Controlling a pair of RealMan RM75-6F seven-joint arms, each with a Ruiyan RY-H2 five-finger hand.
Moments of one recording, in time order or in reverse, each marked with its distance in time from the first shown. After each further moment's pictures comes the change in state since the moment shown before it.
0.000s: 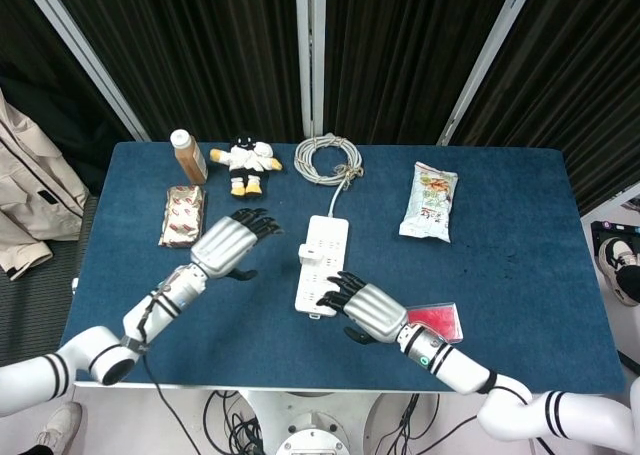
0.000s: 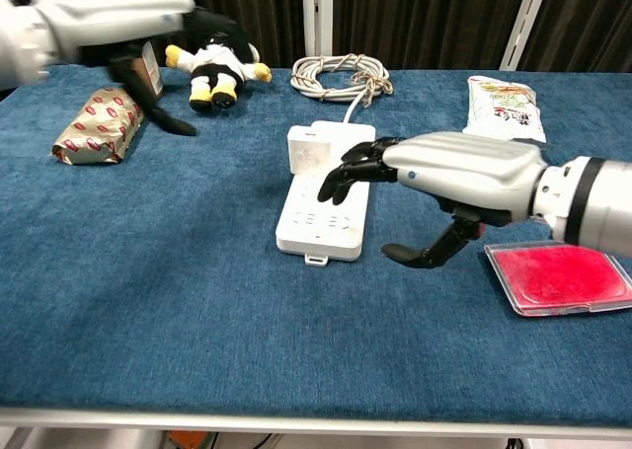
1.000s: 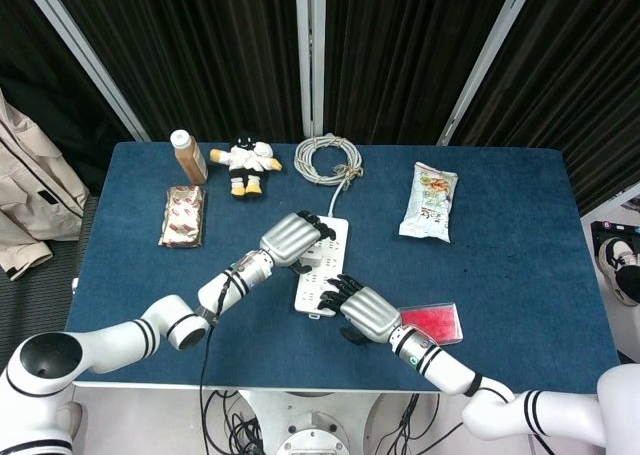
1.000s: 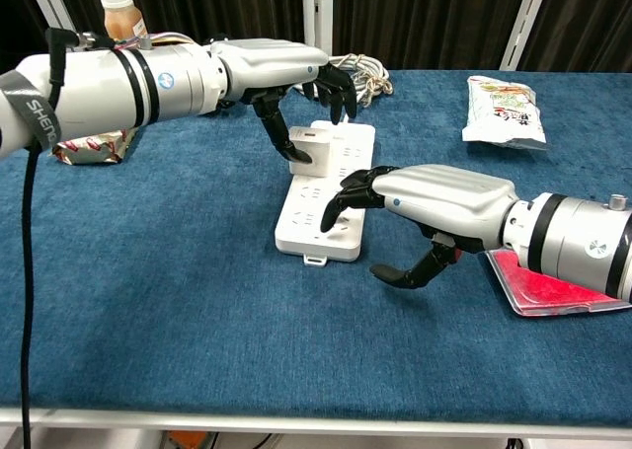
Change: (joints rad) left arm -0.269 -0.289 0.015 0.354 -0.081 -0.141 -0.091; right arm 0.028 -0.092 -0.055 0.083 0.115 0.016 -0.008
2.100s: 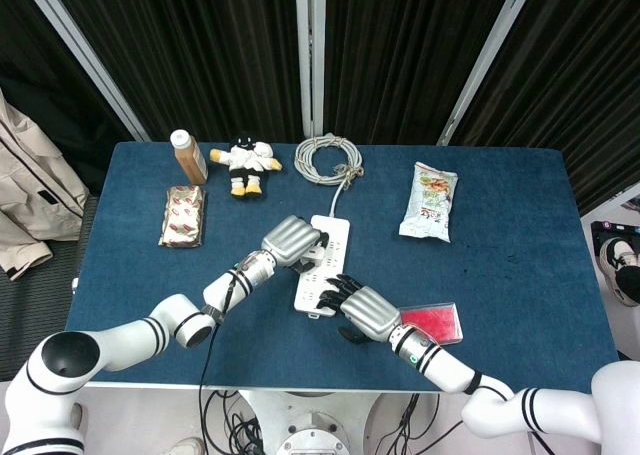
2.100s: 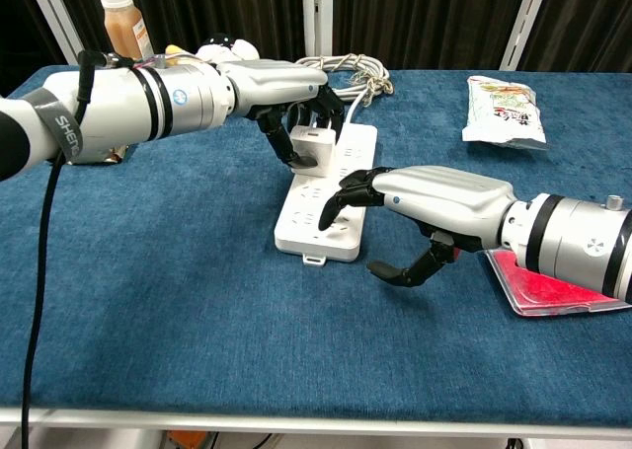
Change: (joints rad) left arm -0.032 -0.058 0.043 0.092 -0.038 -0.012 -0.070; right arm 0.022 -0.010 -0.022 0.025 -0.012 0.017 0.074
